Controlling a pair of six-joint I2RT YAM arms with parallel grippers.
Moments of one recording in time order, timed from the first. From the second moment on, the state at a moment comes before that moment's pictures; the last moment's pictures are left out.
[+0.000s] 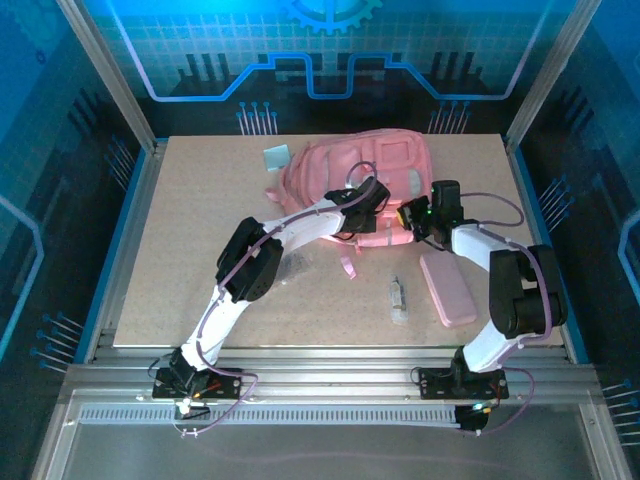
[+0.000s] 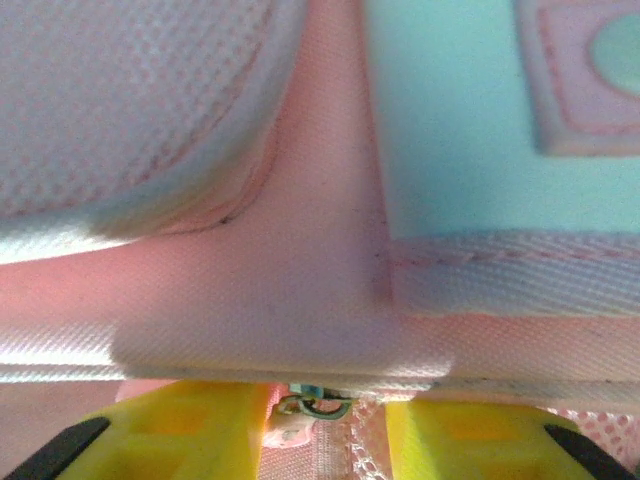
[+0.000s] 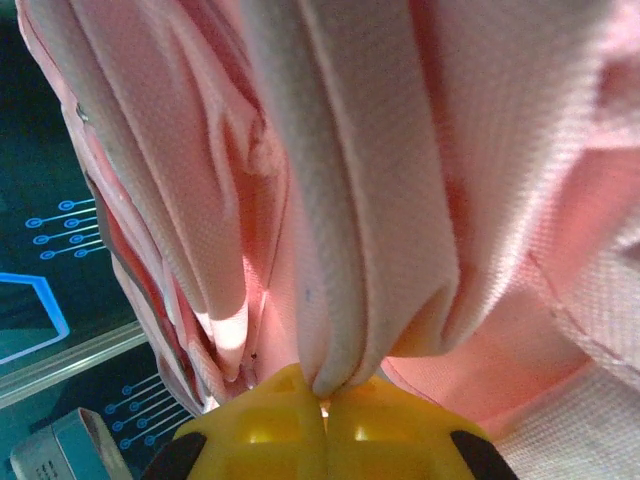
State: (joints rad) left arm -0.74 2.34 1.94 -0.66 -0.27 -0.69; right arm 0.11 1.63 0.87 0.04 -0.34 1.32
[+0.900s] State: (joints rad) left arm -0.64 2.30 1.99 -0.82 -0.02 -0.49; right arm 0.02 1.64 0.83 0.05 -0.42 1.25
